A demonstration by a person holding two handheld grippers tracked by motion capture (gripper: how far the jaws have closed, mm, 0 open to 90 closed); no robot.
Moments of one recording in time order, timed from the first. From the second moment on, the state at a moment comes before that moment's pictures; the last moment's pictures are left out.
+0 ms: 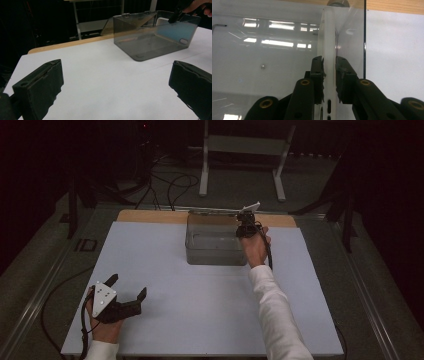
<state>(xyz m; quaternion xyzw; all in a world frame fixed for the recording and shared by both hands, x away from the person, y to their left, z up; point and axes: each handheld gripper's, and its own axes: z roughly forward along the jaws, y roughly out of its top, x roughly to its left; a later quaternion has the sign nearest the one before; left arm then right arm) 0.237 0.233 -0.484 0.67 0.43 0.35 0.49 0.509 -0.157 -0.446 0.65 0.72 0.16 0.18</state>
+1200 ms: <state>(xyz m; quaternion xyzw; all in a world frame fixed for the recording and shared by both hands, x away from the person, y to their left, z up) 0.237 0.232 -0.484 0.67 0.43 0.35 0.49 0.483 -0.155 -0.418 0.54 0.77 0.18 0.28</state>
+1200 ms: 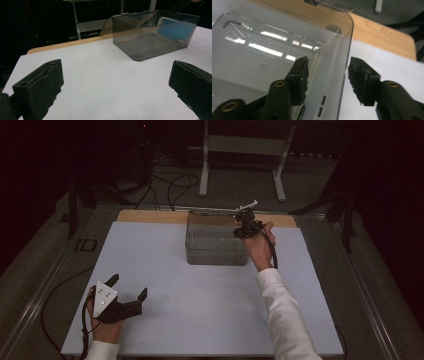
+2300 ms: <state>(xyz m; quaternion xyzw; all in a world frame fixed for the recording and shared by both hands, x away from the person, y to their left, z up) 0.240 0.232 -0.486 0.68 0.43 0.33 0.49 0.402 -0.176 -0.417 0.43 0.76 0.38 0.29</state>
